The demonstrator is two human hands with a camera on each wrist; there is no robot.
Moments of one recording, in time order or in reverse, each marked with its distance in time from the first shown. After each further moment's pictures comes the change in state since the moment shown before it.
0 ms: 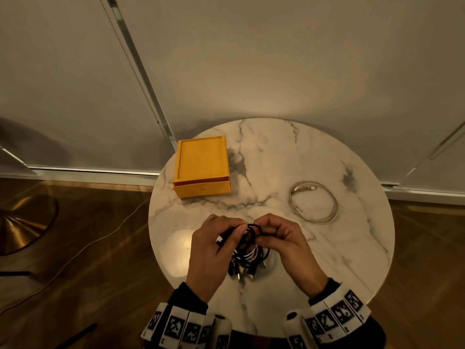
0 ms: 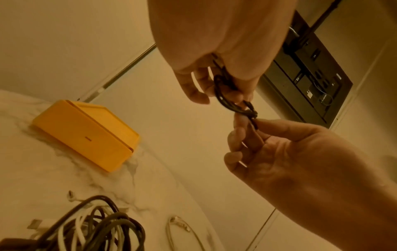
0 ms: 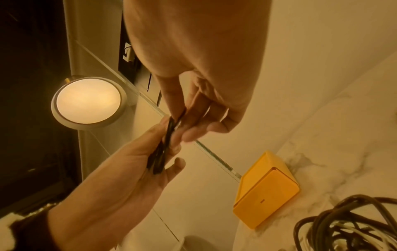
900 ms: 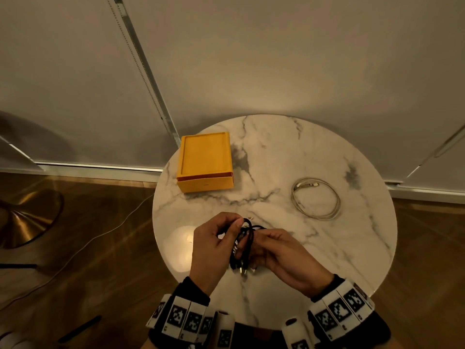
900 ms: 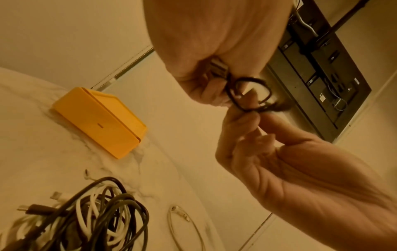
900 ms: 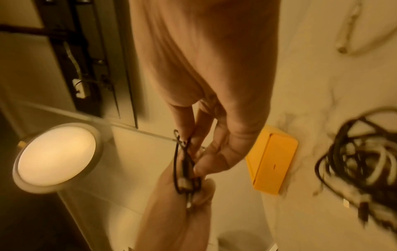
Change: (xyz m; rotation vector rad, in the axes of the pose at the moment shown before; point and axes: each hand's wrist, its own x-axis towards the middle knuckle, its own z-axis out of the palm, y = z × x) left_hand -0.007 0.001 0.005 -0.161 0.041 -0.187; right_hand -0.009 0.007 0.009 0.205 -0.136 0.382
